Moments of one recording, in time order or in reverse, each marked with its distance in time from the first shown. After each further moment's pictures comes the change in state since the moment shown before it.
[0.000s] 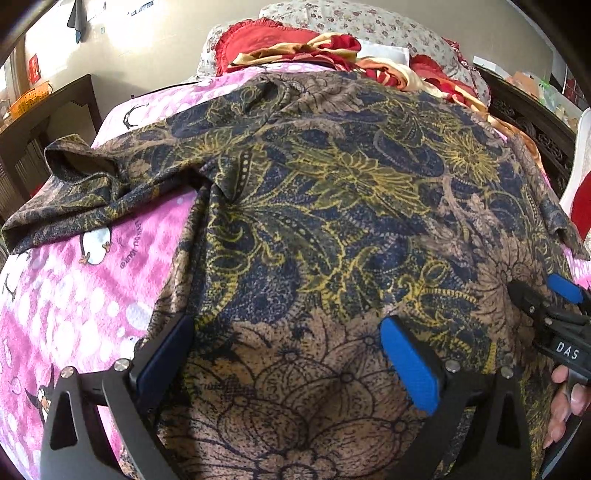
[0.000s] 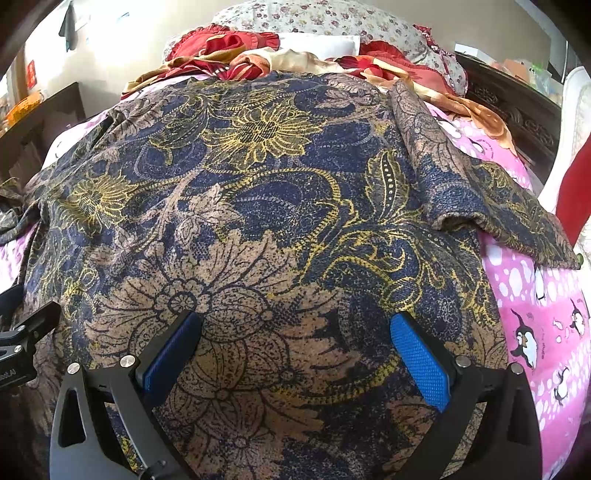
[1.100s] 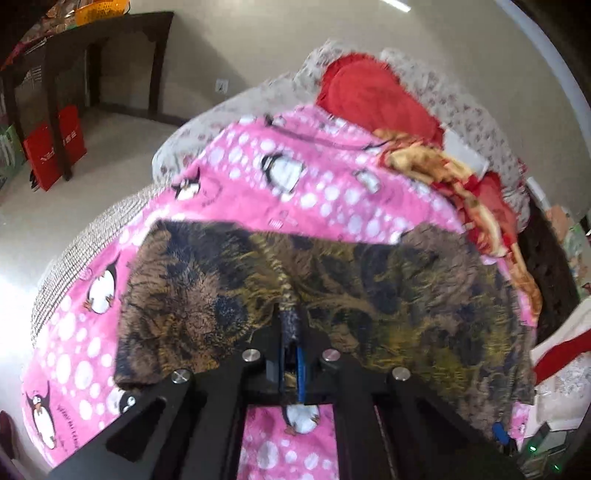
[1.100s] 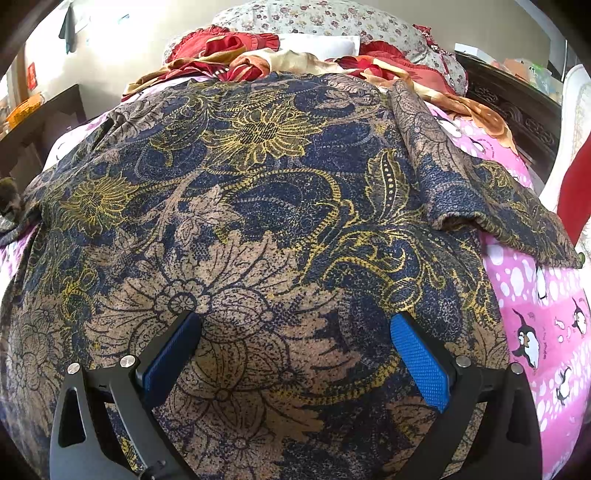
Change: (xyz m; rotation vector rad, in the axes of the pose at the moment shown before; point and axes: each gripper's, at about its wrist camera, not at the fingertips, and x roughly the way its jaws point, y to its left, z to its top) left arm -0.026 0.213 0.116 -0.388 -0.006 -0.120; right arm -0.002 0.002 0.000 -0.003 -0.003 -0.002
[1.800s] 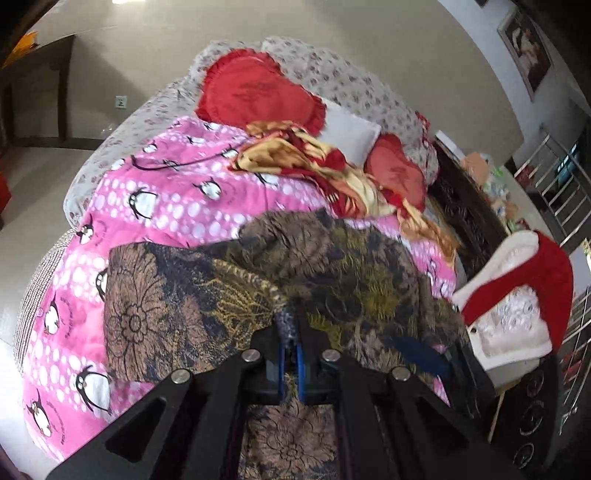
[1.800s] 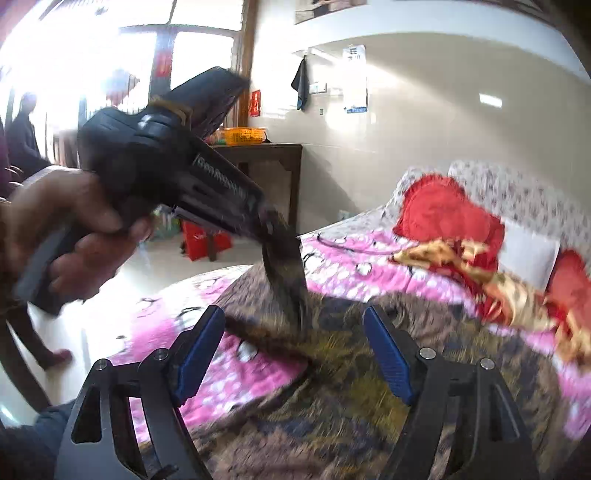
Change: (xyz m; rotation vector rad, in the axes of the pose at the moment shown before) left arm -0.085 -0.118 0.008 0.220 0.112 -0.269; right arm -0.142 0.183 0.099 -0.539 -0.470 0.586
